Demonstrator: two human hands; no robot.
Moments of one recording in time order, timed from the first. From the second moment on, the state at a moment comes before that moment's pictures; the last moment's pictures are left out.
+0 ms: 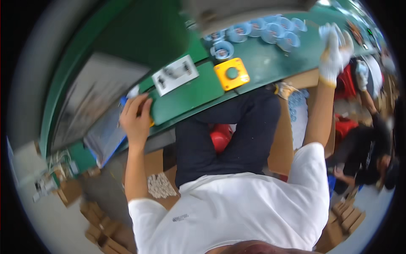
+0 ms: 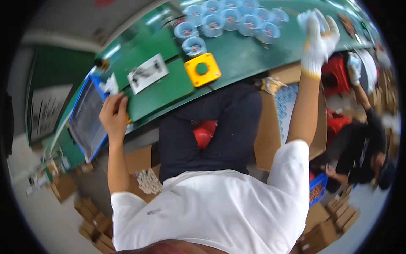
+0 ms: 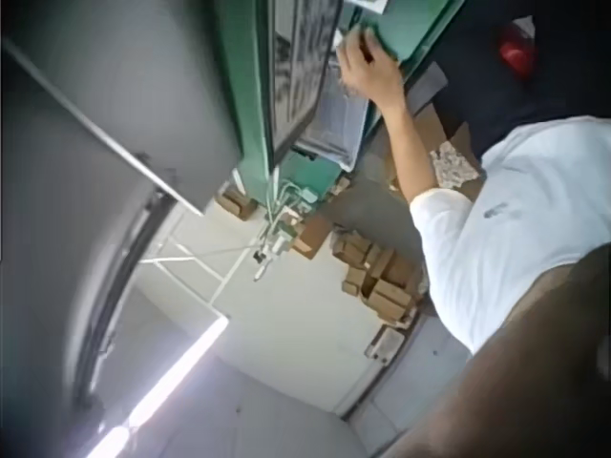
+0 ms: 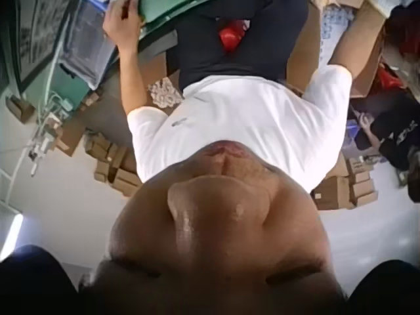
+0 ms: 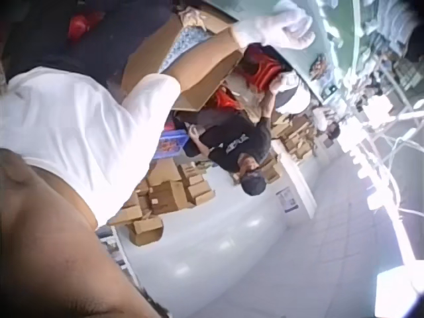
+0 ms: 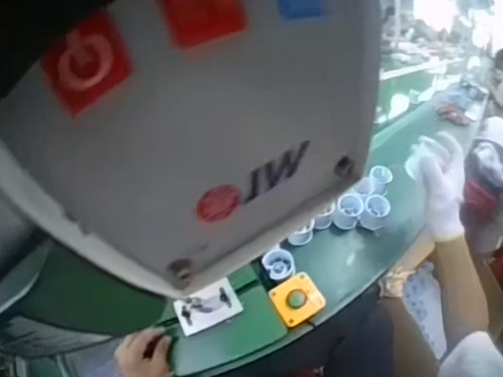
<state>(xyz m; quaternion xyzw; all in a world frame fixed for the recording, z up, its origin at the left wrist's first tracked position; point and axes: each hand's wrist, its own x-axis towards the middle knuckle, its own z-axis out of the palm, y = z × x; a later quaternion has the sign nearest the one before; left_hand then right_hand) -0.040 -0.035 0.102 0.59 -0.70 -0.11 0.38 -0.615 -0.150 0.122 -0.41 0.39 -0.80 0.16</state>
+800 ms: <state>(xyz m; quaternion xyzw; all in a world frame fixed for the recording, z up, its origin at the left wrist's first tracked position) -0.044 -0.032 0.106 0.54 -0.71 -0.14 0.43 -0.279 -0.089 0.146 -0.70 0.39 -0.55 0.22</state>
